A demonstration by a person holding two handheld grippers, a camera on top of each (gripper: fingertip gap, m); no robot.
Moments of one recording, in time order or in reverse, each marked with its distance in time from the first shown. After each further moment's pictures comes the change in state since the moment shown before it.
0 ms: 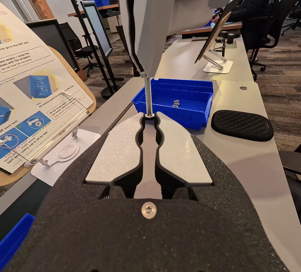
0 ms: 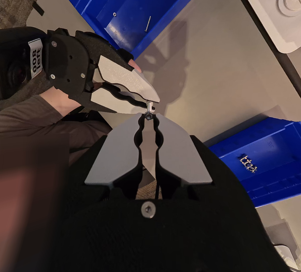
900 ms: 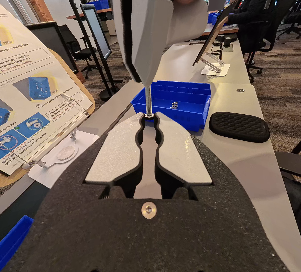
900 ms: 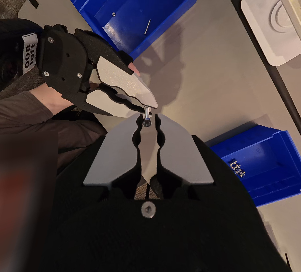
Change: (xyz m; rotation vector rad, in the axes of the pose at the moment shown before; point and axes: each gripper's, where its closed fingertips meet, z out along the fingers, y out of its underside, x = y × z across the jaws) left arm 0.001 -0.003 -0.003 0.015 0.010 -0.007; right arm -0.001 -0.005 0.004 0.007 0.027 -0.070
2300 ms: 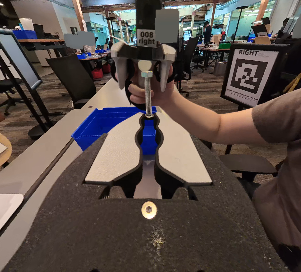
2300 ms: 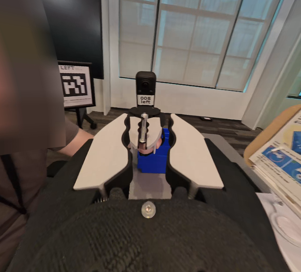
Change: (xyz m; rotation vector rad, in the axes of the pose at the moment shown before) left arm 0.067 -0.012 0.033 0.200 0.405 -0.059; right arm 0.007 0.077 -0.052 1.358 -0.412 -0.575
